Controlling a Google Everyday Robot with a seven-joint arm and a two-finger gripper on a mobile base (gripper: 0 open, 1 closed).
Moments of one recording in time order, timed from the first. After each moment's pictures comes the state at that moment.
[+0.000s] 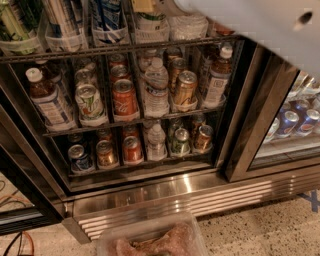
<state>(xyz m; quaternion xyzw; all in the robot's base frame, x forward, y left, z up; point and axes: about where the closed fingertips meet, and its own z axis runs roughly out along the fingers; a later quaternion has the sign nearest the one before) 0.645 -0.009 1.101 -0.18 0.79 0.08 0.58</state>
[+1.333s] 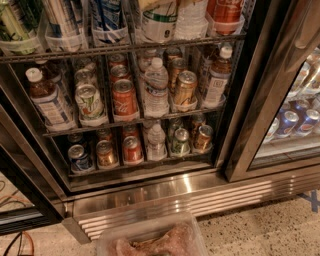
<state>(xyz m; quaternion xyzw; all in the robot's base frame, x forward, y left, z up) 0.574 -0.029 1.116 -0.19 0.86 0.15 0.46</state>
